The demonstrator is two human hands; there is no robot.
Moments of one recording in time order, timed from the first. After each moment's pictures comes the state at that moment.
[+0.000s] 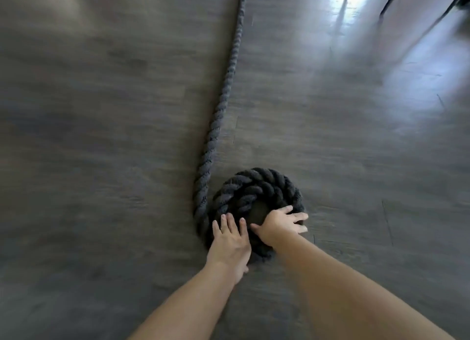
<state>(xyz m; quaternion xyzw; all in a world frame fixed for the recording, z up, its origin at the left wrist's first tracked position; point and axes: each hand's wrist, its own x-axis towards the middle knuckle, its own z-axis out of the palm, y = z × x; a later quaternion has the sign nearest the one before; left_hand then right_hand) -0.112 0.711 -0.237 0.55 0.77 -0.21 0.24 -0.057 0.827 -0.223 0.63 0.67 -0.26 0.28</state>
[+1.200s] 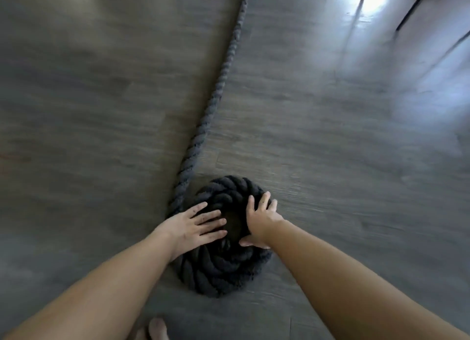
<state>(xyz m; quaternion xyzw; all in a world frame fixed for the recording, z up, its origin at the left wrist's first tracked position) -0.258 0.857 -0.198 0.73 0.52 -0.40 0.18 -0.115 1.004 -0.222 0.29 0.87 -0.13 0.38</state>
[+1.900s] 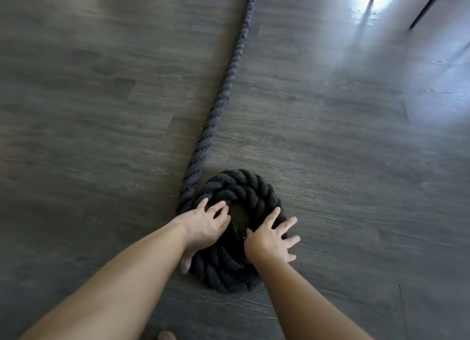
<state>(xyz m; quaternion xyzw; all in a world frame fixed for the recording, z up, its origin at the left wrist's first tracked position) -0.283 0.877 -0.220 0.73 0.54 -0.38 0.15 -0.135 0.954 -0.238 0.63 0.67 -0.33 0.19</state>
